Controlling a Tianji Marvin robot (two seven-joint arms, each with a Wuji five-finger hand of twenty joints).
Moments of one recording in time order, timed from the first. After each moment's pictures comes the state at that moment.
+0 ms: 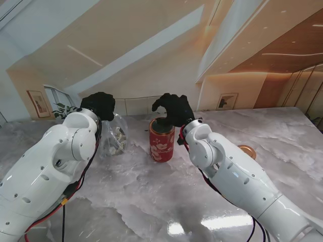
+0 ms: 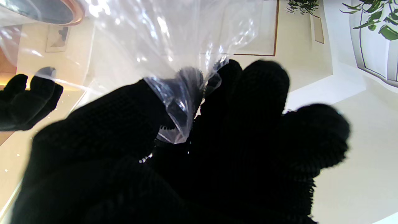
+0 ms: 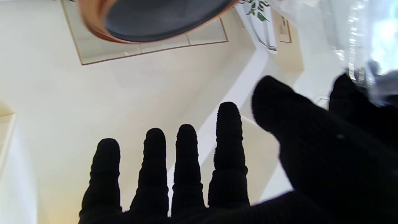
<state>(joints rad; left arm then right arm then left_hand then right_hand) 1.16 -1.06 -1.09 -1.74 0.97 0.40 -0.32 -1.00 -1.20 0.80 -1.32 -0.64 0.06 -0.21 0.93 -0.72 0.87 0.49 0.91 0.24 0.79 0.39 1.20 0.28 0.51 0.65 1.19 0.26 1.03 0.48 1.01 0.34 1.61 0.32 0.46 -0.69 1.05 -0.08 0.56 -0.15 0.75 0.44 0.29 -0.01 0.84 0.40 0.27 0.01 0.66 0.42 -0.02 0.26 1.04 0.68</state>
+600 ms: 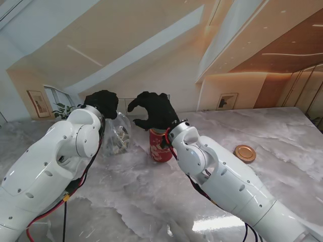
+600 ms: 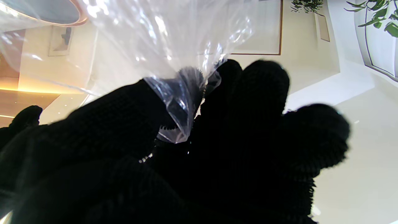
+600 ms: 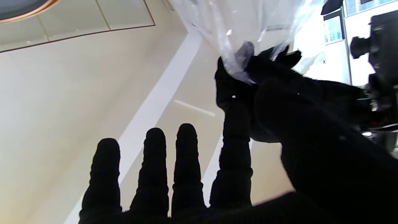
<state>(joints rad) 1.11 -1.06 -1.05 -1.73 0.97 0.42 -0.35 -1.03 -1.22 0.76 -1.45 -0.58 -0.02 -0.24 0.93 -0.72 0.87 0.49 0.91 0.24 0.79 0.39 1.20 0.28 0.51 0.65 1.19 0.26 1.03 0.48 1.01 0.34 1.61 0.32 0.45 -0.66 1.02 -0.07 0.55 -0.24 0.74 0.44 0.31 -0.01 0.83 0.39 0.28 0.01 0.66 0.42 -0.02 0.26 1.04 0.68</state>
